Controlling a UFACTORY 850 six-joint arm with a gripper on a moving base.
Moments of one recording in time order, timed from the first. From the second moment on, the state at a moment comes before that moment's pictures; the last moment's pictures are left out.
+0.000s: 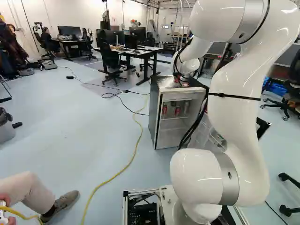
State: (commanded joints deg) arm -14.4 -24.7 -66.3 -4.3 20.0 0.0
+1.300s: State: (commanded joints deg) arm -14.4 -26.6 -66.8 -4.3 20.8 0.0
